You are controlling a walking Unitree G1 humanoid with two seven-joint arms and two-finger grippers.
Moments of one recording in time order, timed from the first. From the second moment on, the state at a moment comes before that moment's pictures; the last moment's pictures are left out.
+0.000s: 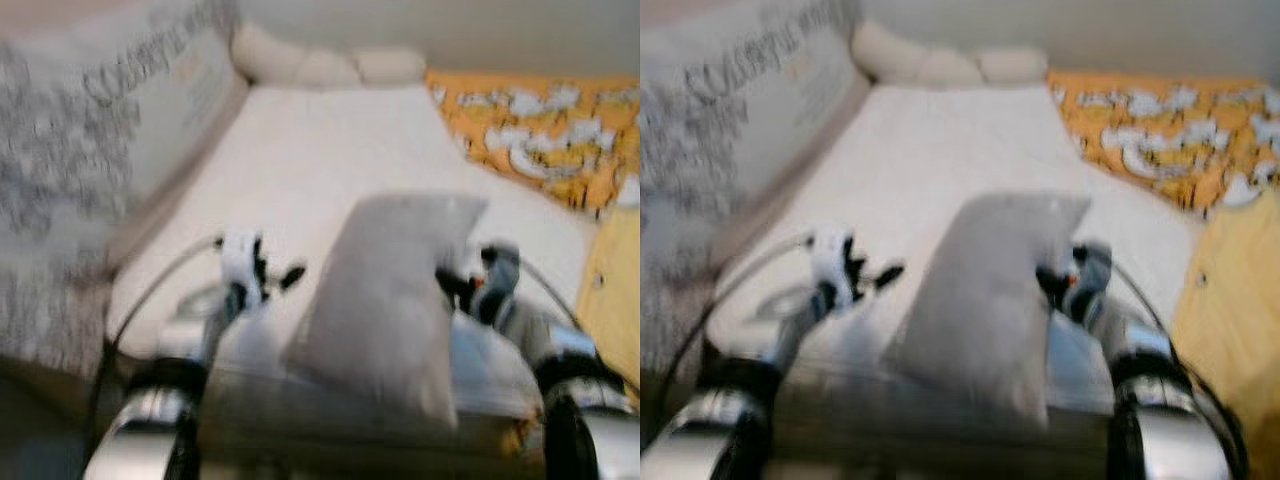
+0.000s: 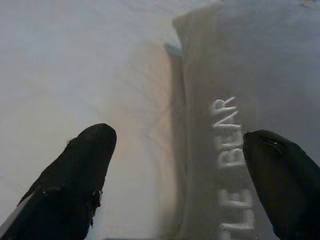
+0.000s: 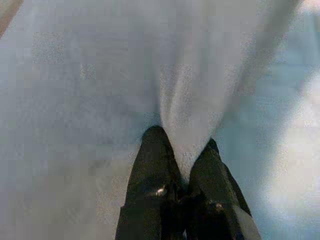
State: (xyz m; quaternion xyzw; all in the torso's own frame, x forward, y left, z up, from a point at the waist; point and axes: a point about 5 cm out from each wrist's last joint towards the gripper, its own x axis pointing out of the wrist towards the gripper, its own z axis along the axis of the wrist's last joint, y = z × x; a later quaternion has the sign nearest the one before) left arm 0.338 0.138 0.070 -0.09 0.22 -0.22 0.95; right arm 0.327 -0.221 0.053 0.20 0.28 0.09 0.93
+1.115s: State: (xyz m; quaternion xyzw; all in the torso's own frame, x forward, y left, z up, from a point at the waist) left arm 0.325 0.043 0.042 -0.04 0.25 -0.27 0.93; right arm 0.323 -0.198 0.041 0.23 0.29 0.10 0.92
